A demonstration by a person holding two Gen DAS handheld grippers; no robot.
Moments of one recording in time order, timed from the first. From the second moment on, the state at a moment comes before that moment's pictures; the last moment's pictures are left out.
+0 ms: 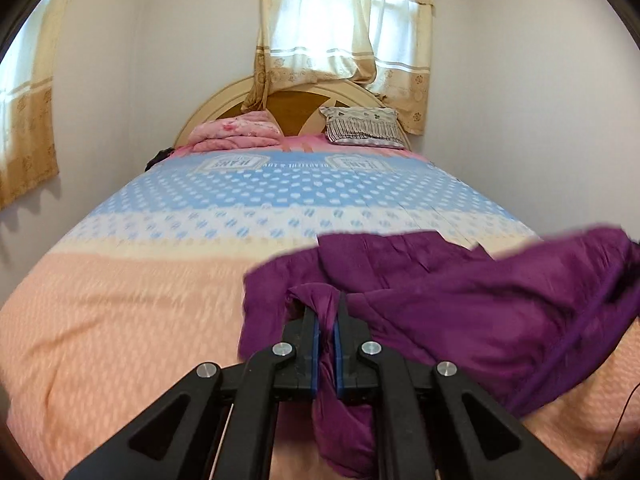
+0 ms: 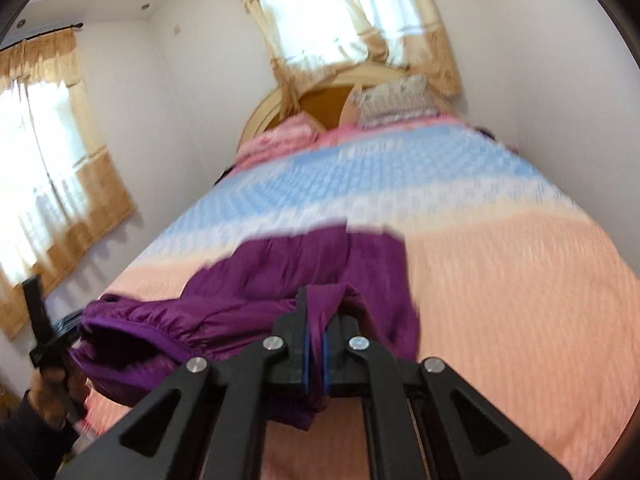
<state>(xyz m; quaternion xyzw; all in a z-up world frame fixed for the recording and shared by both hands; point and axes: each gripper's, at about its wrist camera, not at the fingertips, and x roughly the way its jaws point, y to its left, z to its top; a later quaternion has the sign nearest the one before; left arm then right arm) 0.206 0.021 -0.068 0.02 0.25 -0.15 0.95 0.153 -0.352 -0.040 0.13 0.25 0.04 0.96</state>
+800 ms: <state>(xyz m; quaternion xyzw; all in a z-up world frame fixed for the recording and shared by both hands) 0.370 0.028 -0.109 -0.10 0.25 -0.06 0.96 0.365 -0.389 -0.135 0.18 0.32 -0.01 0.93</state>
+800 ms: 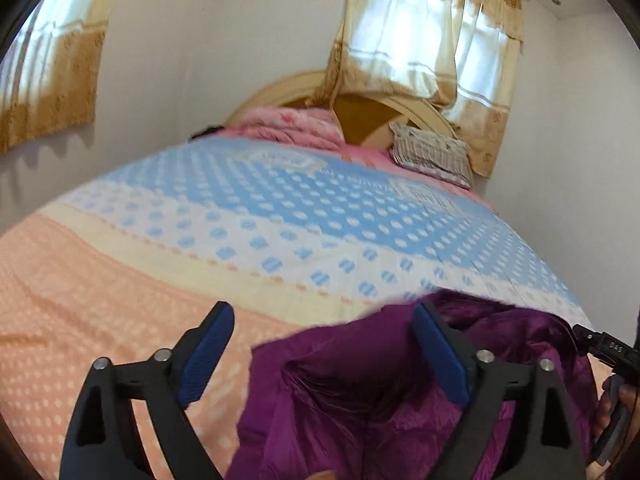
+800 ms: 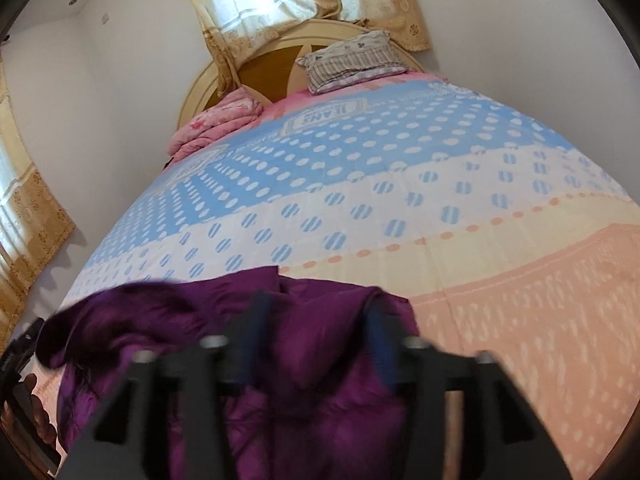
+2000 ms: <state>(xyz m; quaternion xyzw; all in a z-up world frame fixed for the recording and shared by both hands) 0.478 -0.055 -0.208 0.03 0.39 0.03 0.92 0.407 -0.279 -0.193 0.04 0.39 -0.01 0.92</state>
